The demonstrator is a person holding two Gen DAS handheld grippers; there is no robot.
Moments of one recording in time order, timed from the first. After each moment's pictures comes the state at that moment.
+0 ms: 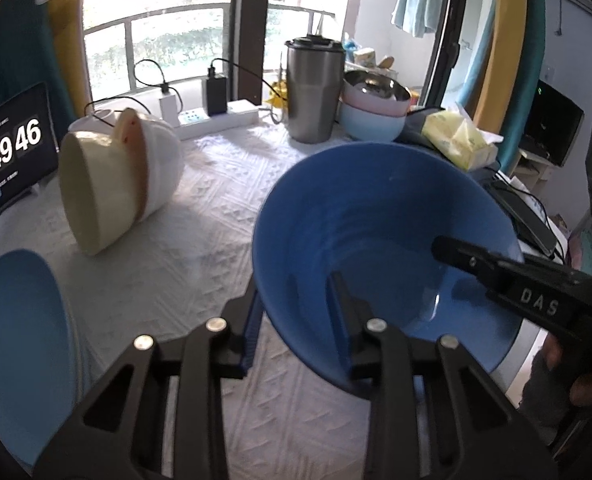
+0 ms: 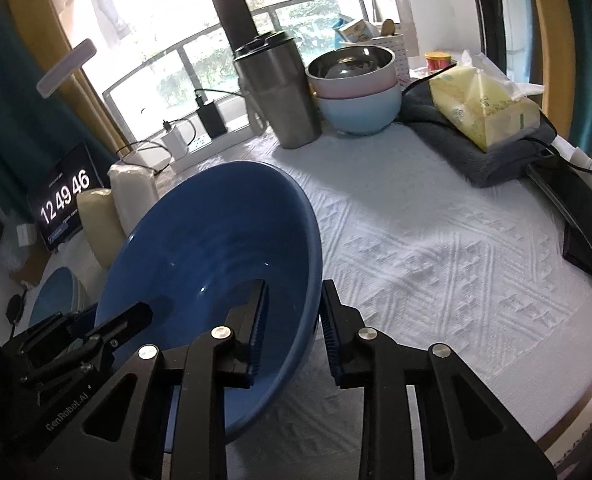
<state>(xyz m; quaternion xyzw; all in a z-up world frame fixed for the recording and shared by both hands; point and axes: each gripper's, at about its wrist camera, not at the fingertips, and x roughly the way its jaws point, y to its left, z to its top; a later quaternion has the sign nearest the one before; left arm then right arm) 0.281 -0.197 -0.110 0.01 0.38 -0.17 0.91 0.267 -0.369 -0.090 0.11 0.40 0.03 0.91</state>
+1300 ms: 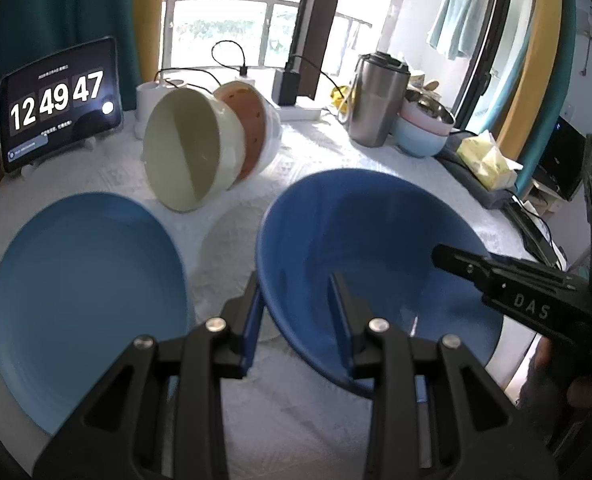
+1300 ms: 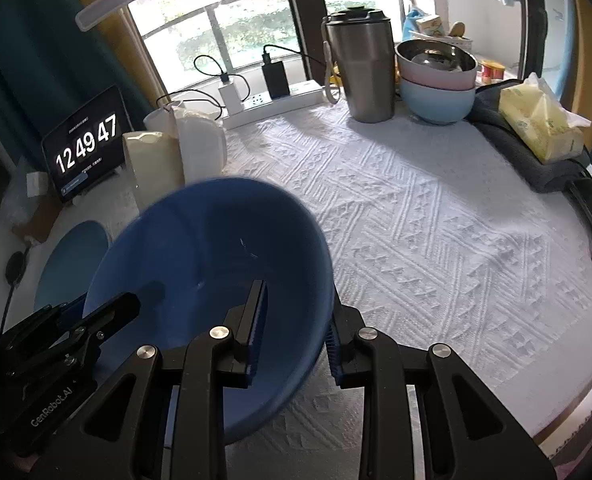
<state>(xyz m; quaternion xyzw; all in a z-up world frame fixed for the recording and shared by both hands) 0.260 -0.104 -0.108 -0.05 0.39 -0.14 0.91 0.267 -0.277 -0.092 0.06 0.43 0.05 0.90</state>
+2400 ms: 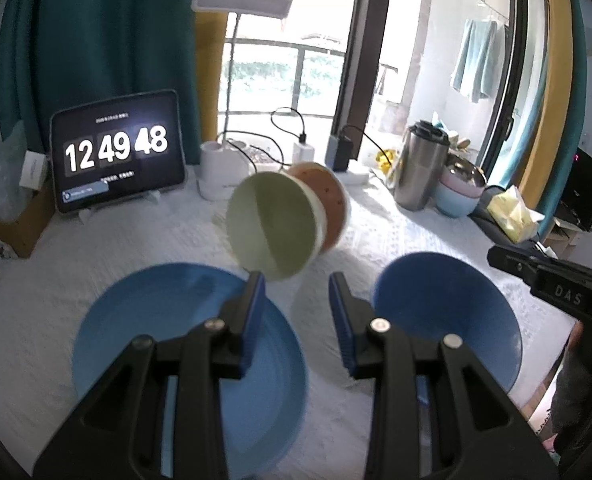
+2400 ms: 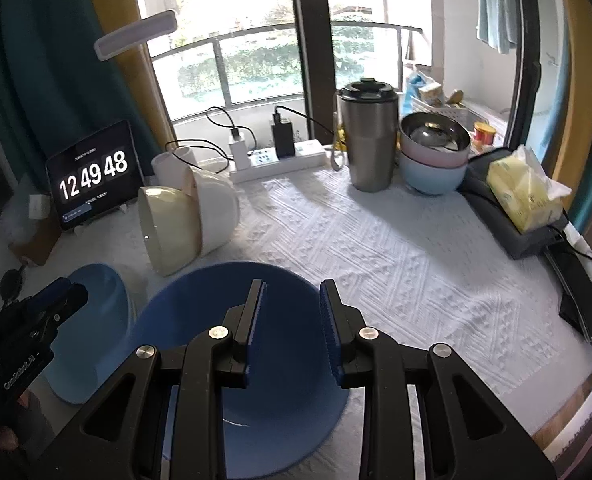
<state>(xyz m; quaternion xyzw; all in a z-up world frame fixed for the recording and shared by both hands) 0.261 -0.035 -0.064 -0.05 0.31 -0.08 0.95 0.272 -0.252 -0.041 0.02 0.37 0.03 0.93</state>
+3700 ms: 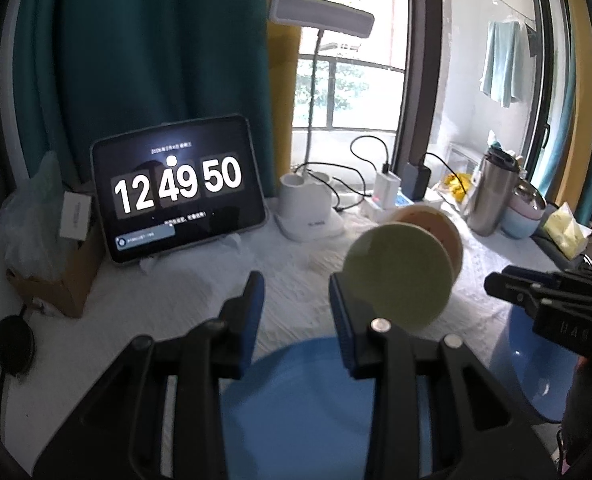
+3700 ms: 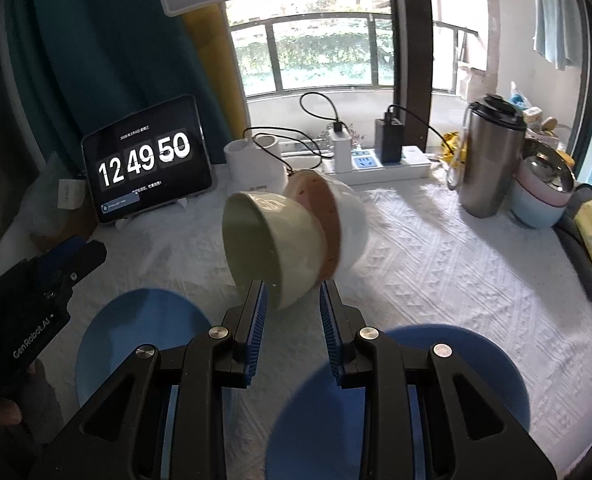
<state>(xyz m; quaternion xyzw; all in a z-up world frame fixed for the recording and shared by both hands) 0.321 0.063 -0.056 -0.02 0.29 -0.03 0.96 0.339 -0.131 -0.053 0.00 0.39 0.11 0.91</state>
